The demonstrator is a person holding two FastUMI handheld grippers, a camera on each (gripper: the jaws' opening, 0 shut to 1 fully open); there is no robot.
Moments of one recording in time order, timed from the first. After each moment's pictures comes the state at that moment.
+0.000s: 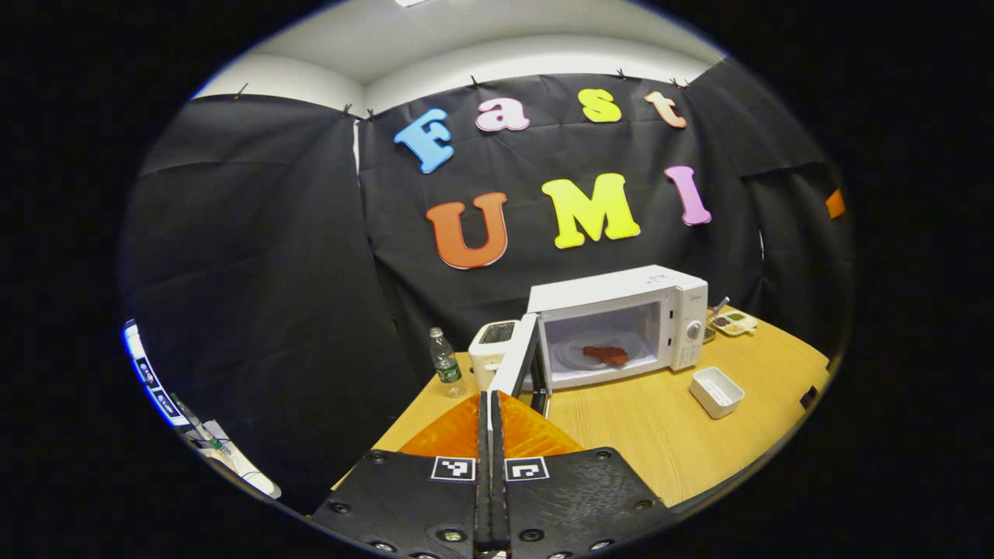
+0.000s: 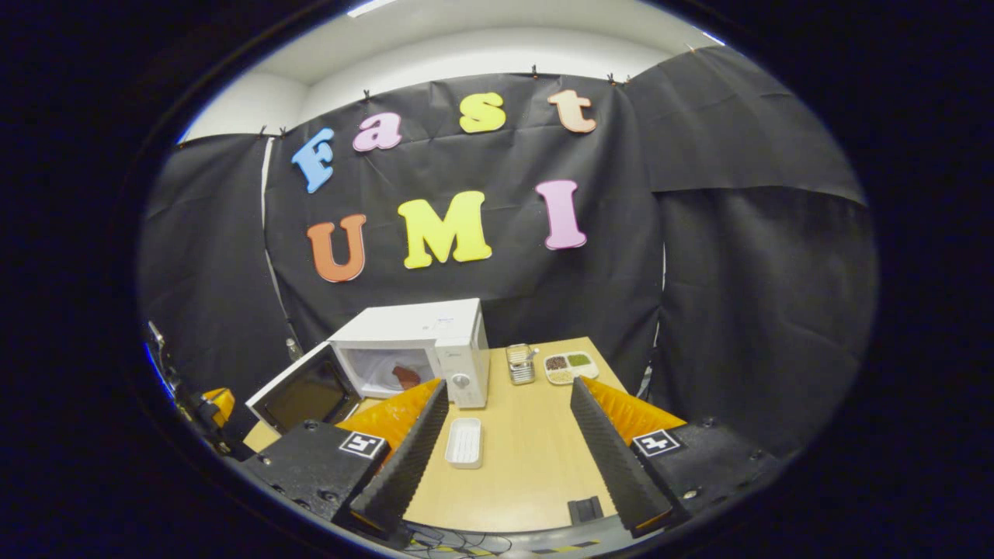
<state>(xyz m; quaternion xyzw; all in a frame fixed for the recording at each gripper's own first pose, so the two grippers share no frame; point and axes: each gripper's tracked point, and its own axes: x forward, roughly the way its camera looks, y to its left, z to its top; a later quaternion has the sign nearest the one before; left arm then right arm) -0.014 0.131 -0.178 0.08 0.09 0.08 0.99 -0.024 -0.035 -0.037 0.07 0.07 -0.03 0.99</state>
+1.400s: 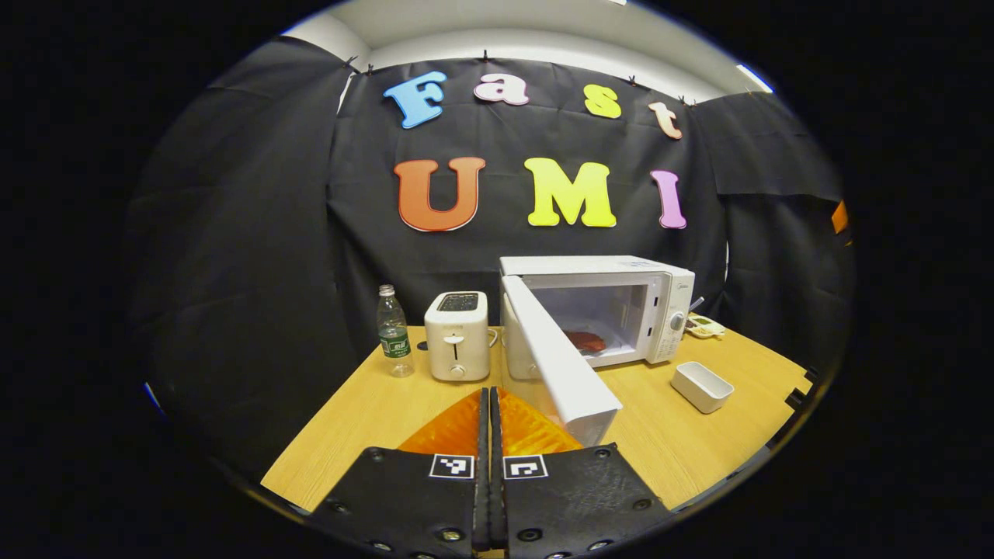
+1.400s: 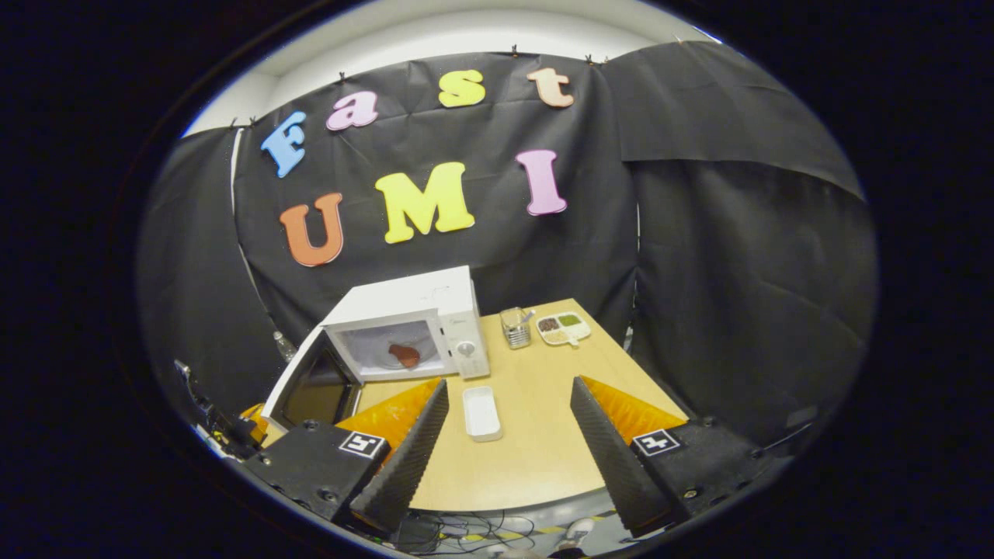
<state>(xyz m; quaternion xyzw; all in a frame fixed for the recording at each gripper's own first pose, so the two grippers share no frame) 0.045 0.150 -0.244 0.00 0.10 -0.02 0.99 -0.043 0.023 -0.070 0.09 0.13 -0.10 0.98</state>
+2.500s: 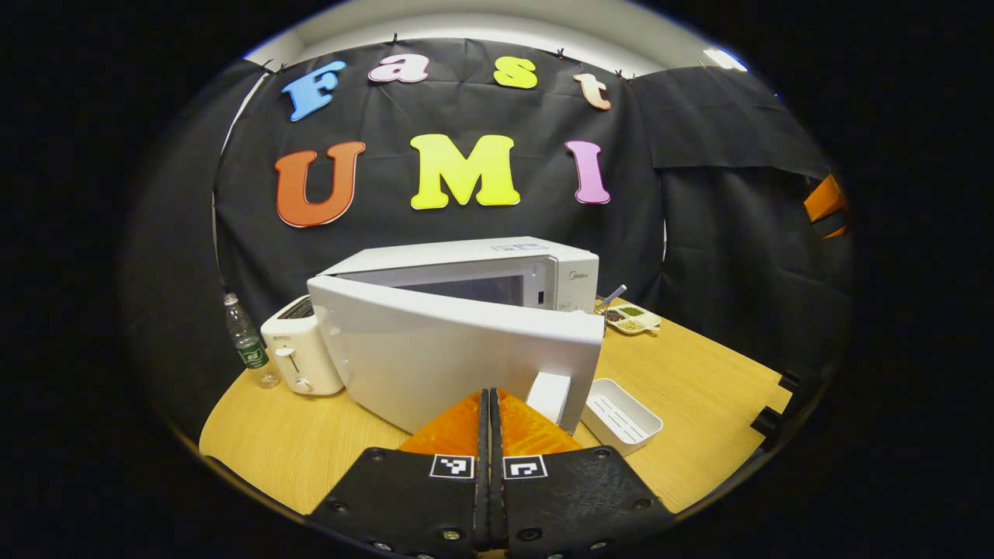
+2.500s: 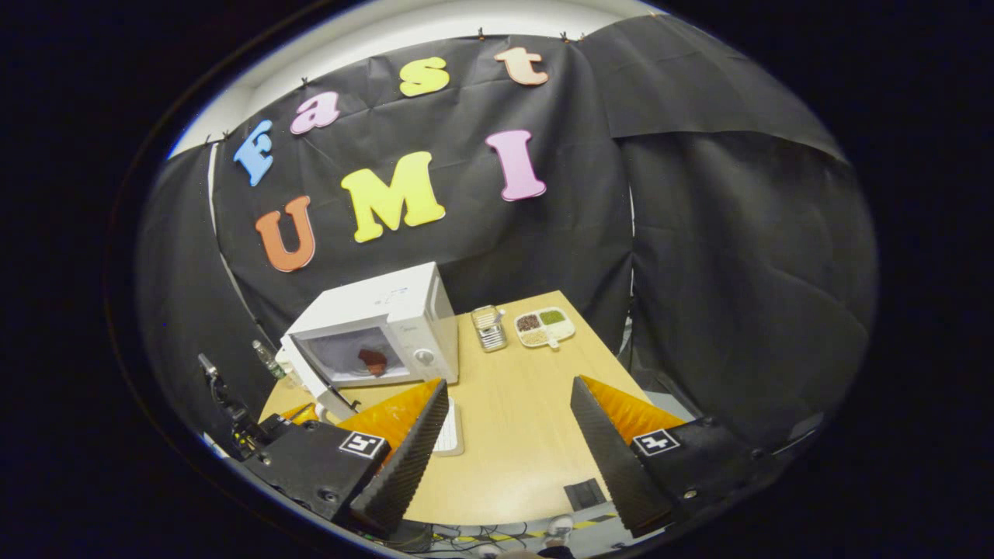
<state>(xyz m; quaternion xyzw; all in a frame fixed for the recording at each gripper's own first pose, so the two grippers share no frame) 0.140 -0.071 -0.256 0.01 0.13 -0.14 0.98 0.028 -0.099 -0.089 0.12 0.15 -0.09 0.98</state>
